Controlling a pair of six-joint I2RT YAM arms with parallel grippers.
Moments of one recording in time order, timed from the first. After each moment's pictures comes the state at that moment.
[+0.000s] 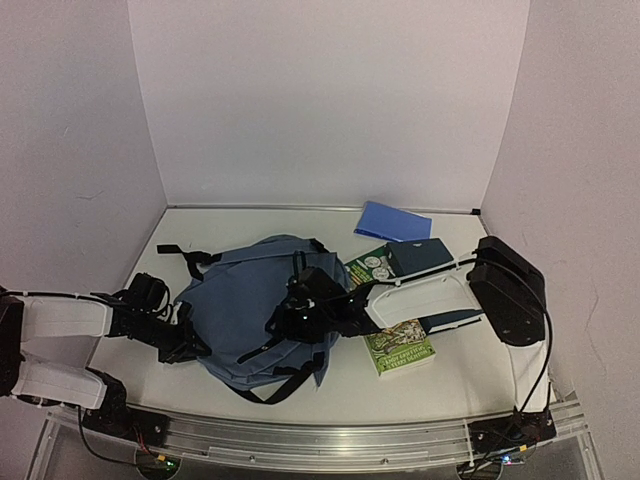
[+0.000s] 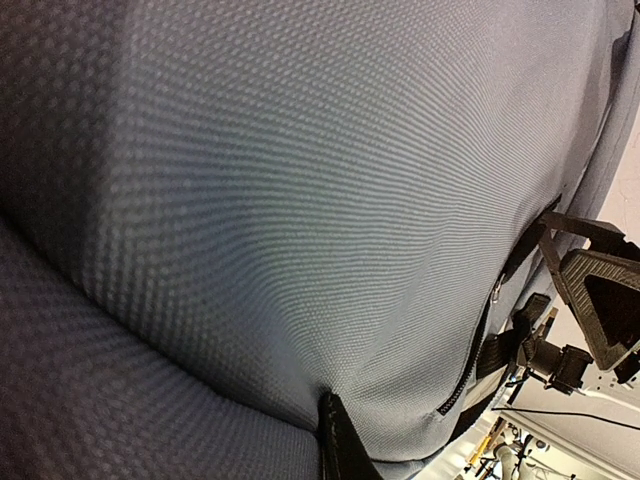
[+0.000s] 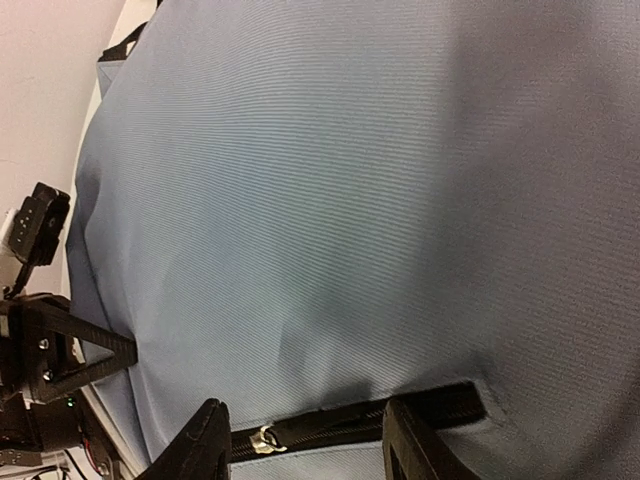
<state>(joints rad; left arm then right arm) -0.34 1.18 0.37 -0.29 0.57 -0.70 1.09 2.12 1.37 -0.01 -0.02 0.96</state>
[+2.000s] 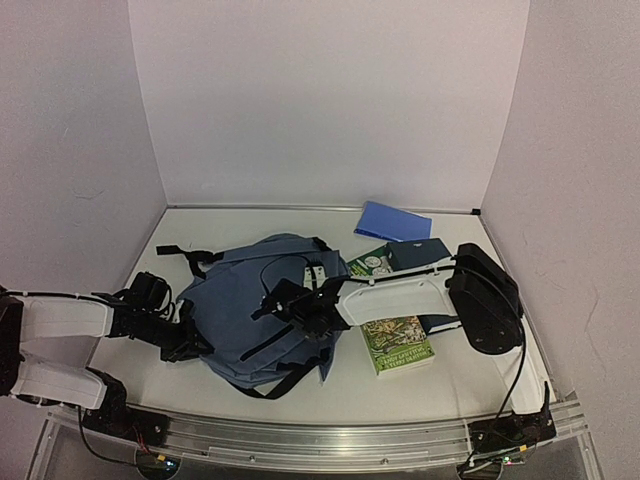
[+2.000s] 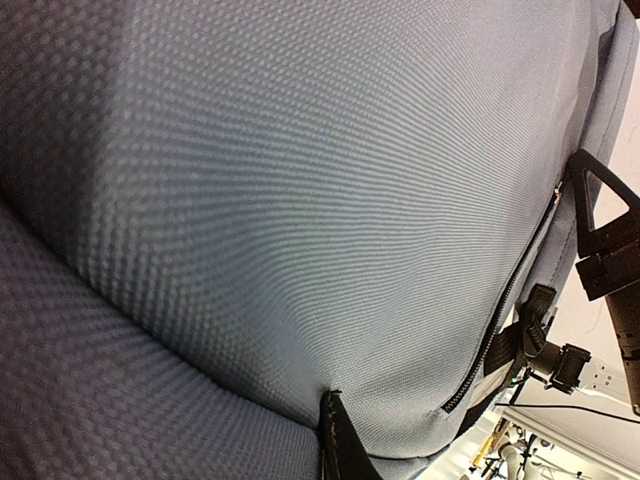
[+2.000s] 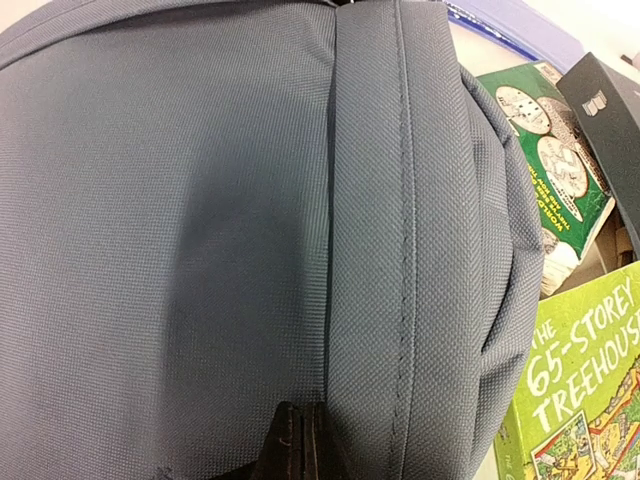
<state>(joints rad) -0.36 1.18 0.37 -0.26 0.55 -0.71 1.14 2.25 1.66 -0.58 0.78 0.89</state>
